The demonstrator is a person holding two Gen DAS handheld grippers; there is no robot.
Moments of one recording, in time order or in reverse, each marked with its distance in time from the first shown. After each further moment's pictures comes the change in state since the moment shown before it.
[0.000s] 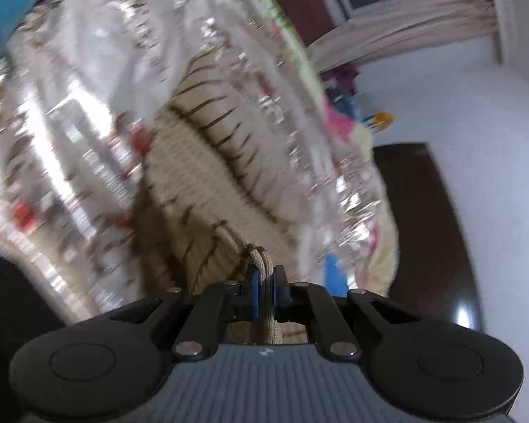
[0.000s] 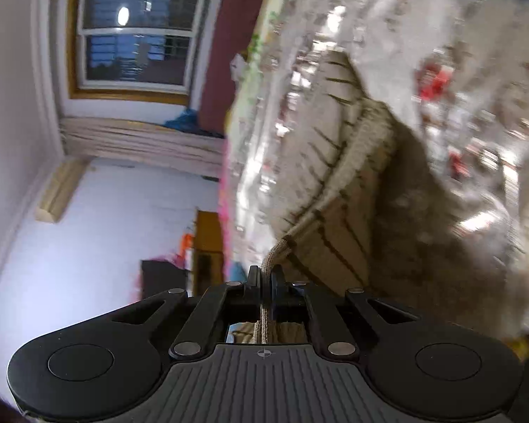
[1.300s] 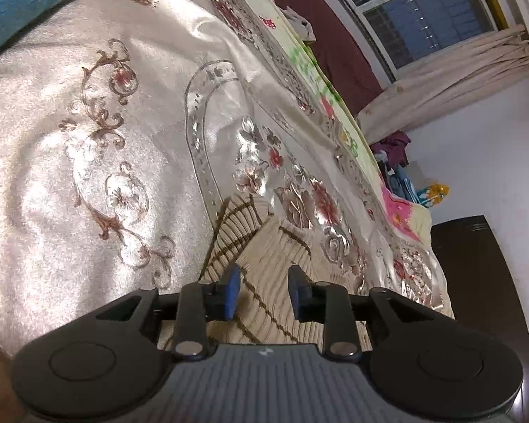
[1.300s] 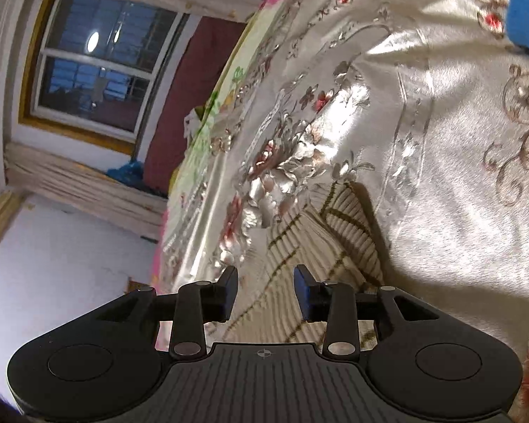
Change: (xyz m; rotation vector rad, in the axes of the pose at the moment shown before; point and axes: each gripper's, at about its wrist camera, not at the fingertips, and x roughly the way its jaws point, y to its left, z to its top) left arm 0.112 0.031 0.165 0.007 -0.223 0.199; right arm 0.172 -0.011 0.172 -0.094 -0.204 -0.249
